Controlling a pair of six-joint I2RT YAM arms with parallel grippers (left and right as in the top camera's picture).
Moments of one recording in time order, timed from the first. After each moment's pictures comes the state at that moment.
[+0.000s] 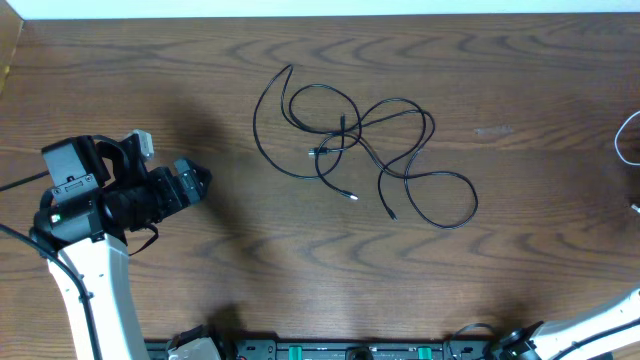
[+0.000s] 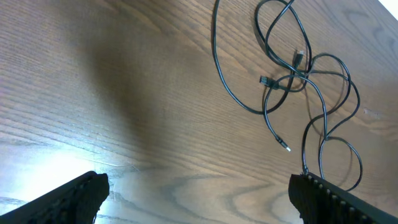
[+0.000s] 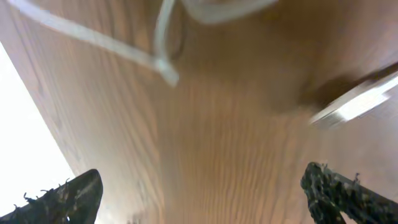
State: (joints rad) left arm 0.41 1.17 1.10 -1.07 0.50 -0.06; right arm -0.92 2.07 1.55 -0.86 -0.56 0.58
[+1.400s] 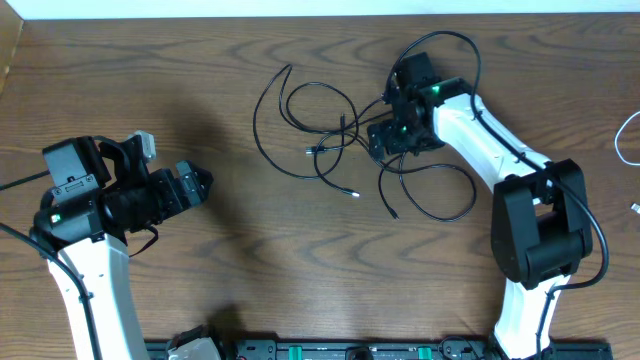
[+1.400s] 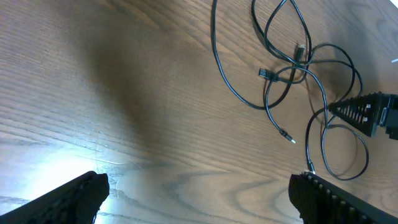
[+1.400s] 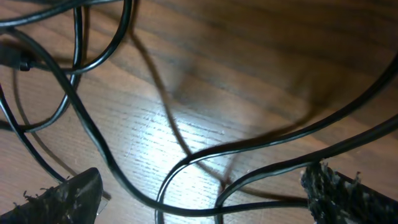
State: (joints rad) left arm 0.41 1.17 1.10 -1.08 0.50 -0.03; right arm 0.36 2.05 1.55 -0.85 -0.16 0.14
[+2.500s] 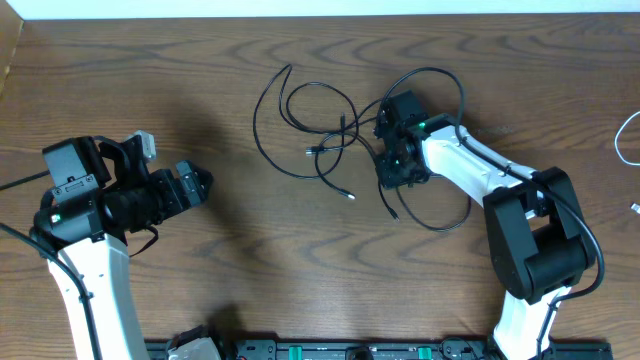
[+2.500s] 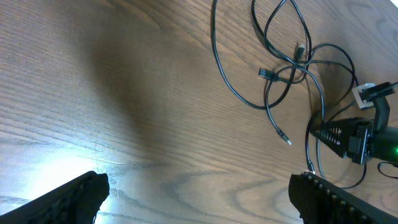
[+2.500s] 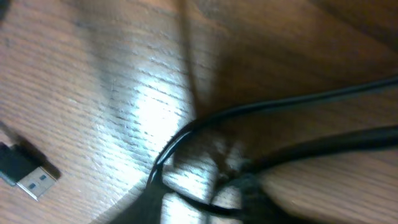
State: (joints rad) left arm 0.41 1.17 1.10 -1.08 0.50 -0.03; right arm 0.42 2.00 1.29 -0.68 -0.12 0.13
